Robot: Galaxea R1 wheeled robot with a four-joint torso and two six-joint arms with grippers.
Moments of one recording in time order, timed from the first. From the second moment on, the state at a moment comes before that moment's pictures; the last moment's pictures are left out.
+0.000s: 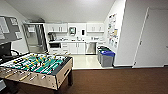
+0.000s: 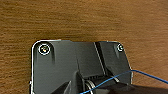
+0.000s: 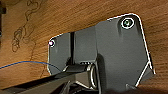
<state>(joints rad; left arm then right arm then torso) 1.47 2.66 -2.16 0.00 -0.09 0.03 -1.55 2.59 -2.07 0.27 0.08 -0.13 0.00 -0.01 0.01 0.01</state>
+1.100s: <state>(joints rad) 1.49 2.67 -2.16 0.00 -0.09 0.03 -1.55 2.61 -2.07 0.25 0.09 -0.13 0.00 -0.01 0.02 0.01</state>
